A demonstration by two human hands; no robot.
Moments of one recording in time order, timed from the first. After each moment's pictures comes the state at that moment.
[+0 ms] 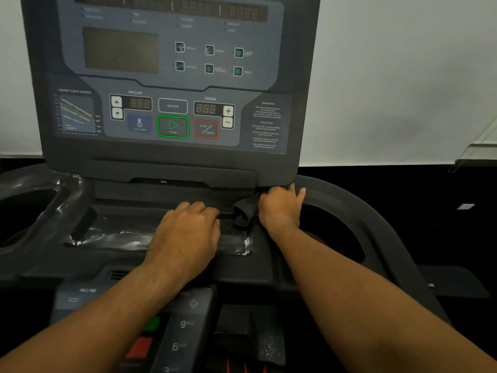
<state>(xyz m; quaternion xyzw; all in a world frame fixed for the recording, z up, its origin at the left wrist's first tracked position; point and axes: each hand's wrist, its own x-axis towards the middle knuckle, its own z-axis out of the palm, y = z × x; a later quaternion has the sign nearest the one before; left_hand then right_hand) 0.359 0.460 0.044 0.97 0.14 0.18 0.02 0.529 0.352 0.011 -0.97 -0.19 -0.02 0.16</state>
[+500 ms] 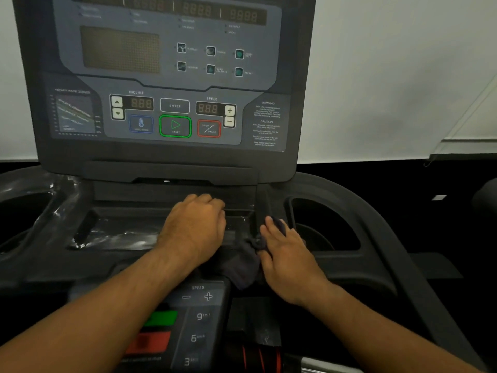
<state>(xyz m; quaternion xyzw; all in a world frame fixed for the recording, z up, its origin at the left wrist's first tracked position) 0.363 0.470 0.055 0.98 0.11 0.15 0.08 0.416 0.285 0.016 -0.93 -0.34 0.07 0.13</state>
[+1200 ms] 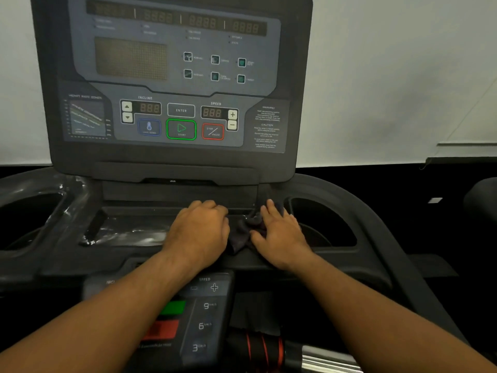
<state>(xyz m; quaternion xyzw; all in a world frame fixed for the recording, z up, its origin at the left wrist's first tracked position) 0.349 0.464 0.058 0.98 0.12 0.11 0.07 0.446 0.313 0.013 -0.95 -0.28 0.07 0.14</state>
